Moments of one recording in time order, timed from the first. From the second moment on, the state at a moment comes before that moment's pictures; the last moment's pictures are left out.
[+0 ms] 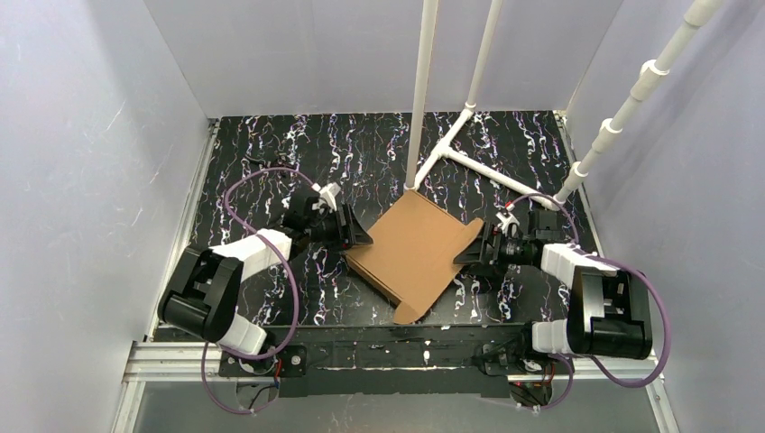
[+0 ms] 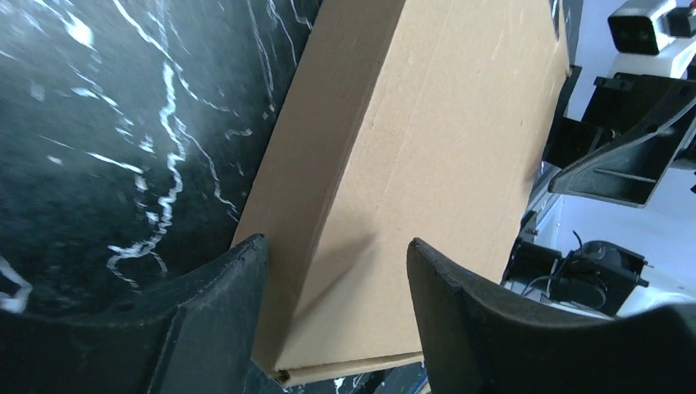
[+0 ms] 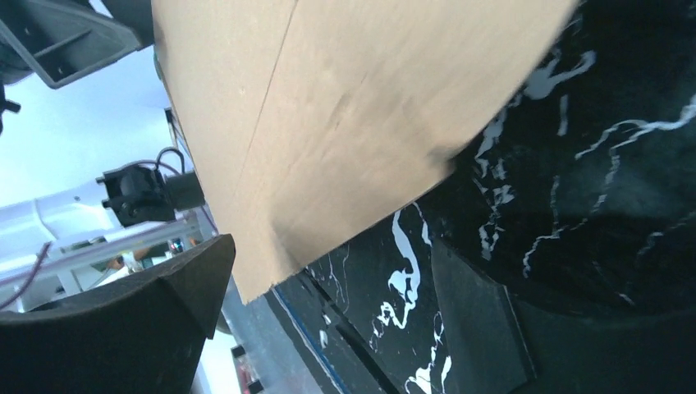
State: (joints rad) left arm -0.37 1.49 0.70 0.05 0.55 -0.62; right arm -0.07 1.36 0.51 -0.30 -0.97 0.28
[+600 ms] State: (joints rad) left arm -0.74 1.47 0.51 0.32 0.36 -0.94; right arm -0.06 1.22 0.42 0.08 -0.93 0.48
